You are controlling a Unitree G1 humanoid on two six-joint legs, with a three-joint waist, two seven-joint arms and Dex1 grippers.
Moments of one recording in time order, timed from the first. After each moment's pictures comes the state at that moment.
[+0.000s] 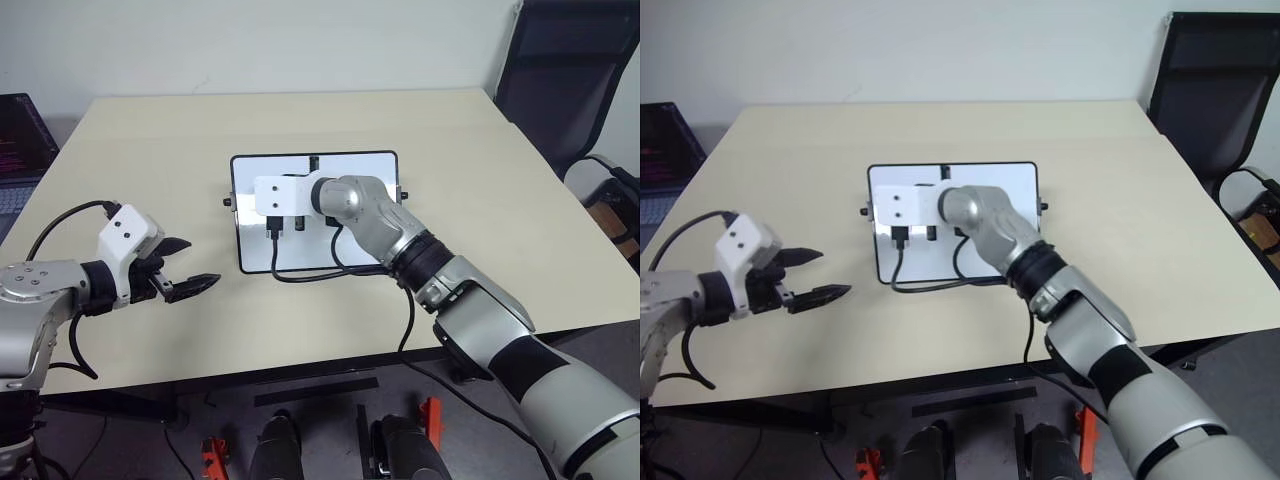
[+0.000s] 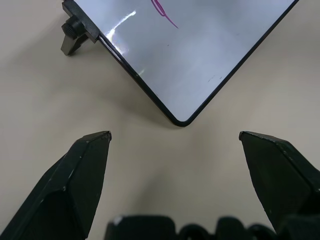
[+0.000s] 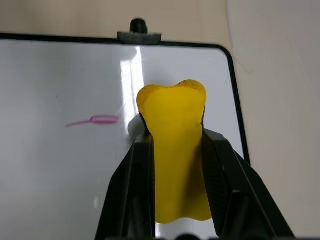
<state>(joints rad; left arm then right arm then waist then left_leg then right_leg) -0.19 1.00 0.26 -0.14 -0.40 0.60 -0.97 -1.31 0.00 0.56 0.82 -0.49 0.05 0.53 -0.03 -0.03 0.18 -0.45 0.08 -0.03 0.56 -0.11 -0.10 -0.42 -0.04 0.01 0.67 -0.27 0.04</state>
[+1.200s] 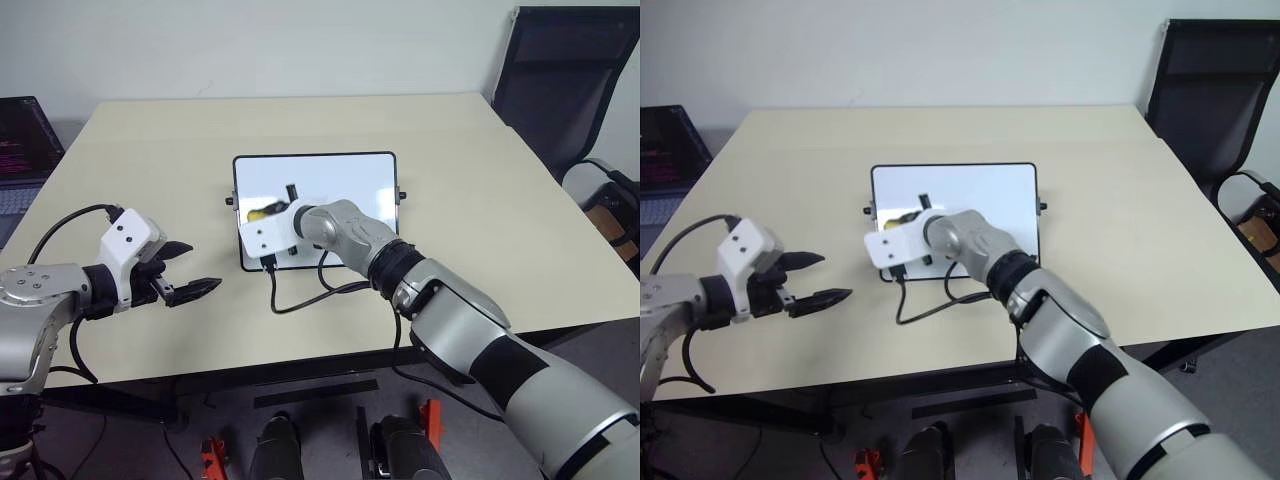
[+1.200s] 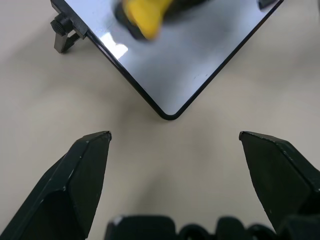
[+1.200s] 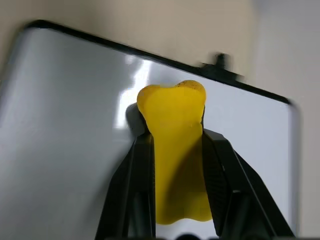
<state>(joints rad) -0.17 1.00 0.26 -0.15 -0.40 0.60 -0.97 -1.38 0.10 0.63 1.15 -0.64 -0.17 0.29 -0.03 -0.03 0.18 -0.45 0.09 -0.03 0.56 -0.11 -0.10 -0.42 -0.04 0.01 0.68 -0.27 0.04</state>
